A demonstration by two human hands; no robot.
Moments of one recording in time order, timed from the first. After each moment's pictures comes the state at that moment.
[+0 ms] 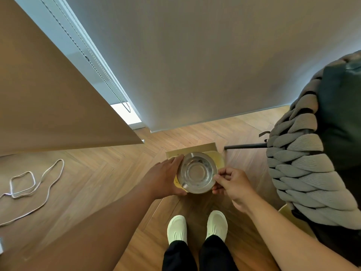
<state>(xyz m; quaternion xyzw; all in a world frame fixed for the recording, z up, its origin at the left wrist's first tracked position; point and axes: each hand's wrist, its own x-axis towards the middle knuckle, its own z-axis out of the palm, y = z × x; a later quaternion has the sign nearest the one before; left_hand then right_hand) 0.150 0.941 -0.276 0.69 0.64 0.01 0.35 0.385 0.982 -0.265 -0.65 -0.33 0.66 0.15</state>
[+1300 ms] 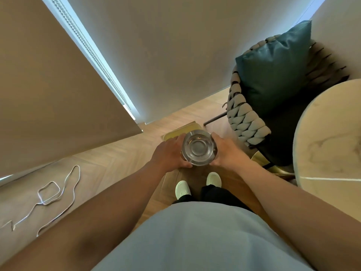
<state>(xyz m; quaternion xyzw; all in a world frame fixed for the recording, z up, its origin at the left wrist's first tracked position) 0.188 0.840 -0.048 0.74 0.59 0.04 0.32 0.412 0.854 -0.045 -0.59 -0.72 0.36 -0.03</state>
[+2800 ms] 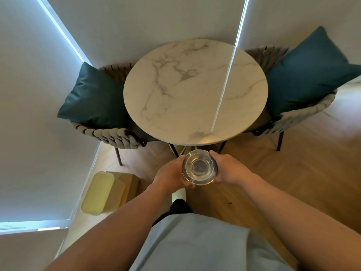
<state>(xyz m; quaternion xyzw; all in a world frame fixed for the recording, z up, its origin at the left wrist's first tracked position) 0.507 0.590 -0.001 0.92 0.19 -0.11 0.34 0.649 0.420 0.019 -0.84 -0.41 0.32 0.16</state>
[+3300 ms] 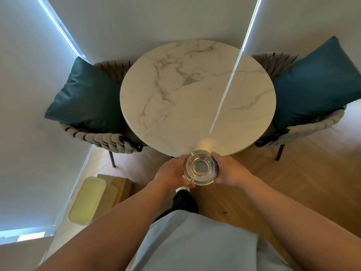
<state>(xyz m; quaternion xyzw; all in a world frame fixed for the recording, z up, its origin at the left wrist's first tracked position) 0.572 0.637 -0.021 0.91 0.18 -0.14 0.35 0.710 0.458 -0.008 -0.85 -0.40 0.32 0.13</state>
